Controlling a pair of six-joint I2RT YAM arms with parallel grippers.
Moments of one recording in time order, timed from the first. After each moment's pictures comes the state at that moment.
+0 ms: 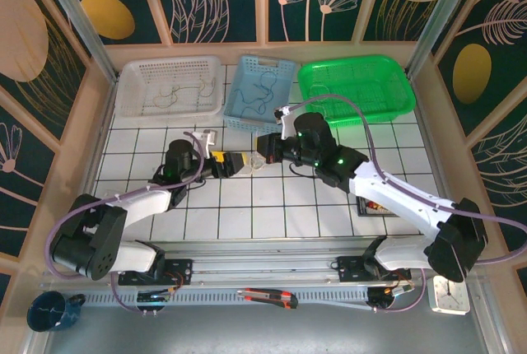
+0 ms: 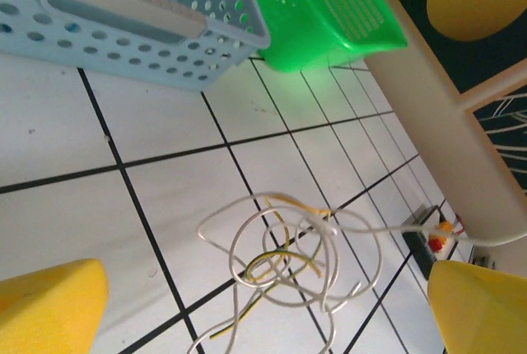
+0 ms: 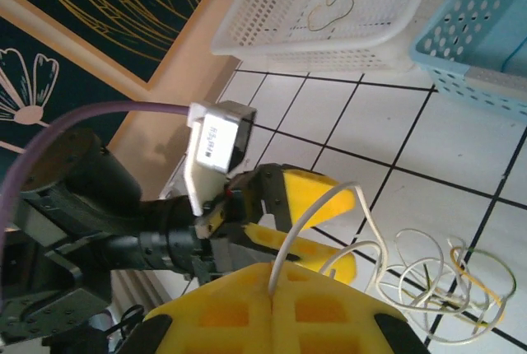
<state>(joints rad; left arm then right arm) -0.40 1.37 0.44 0.54 0.54 -0.58 0.82 1.27 1.00 -0.11 -0.23 0.62</state>
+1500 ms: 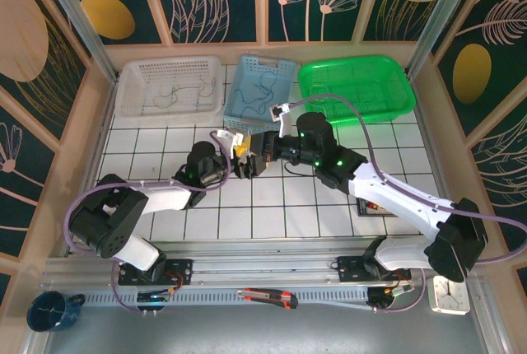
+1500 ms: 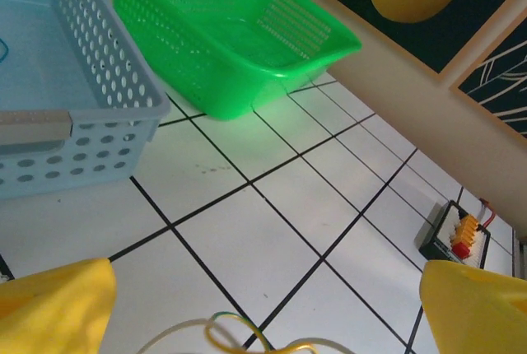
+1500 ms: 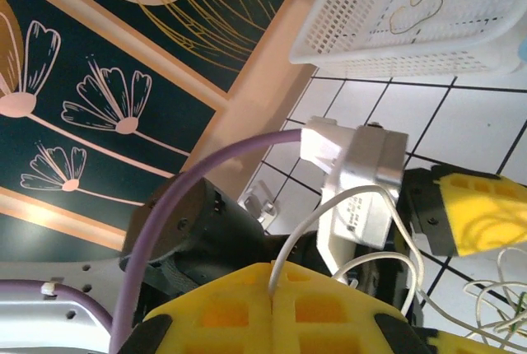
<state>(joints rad) -0.60 1.54 0.52 0.80 0.38 -0.42 0.83 1.27 0.99 0.03 -0.35 0.73</state>
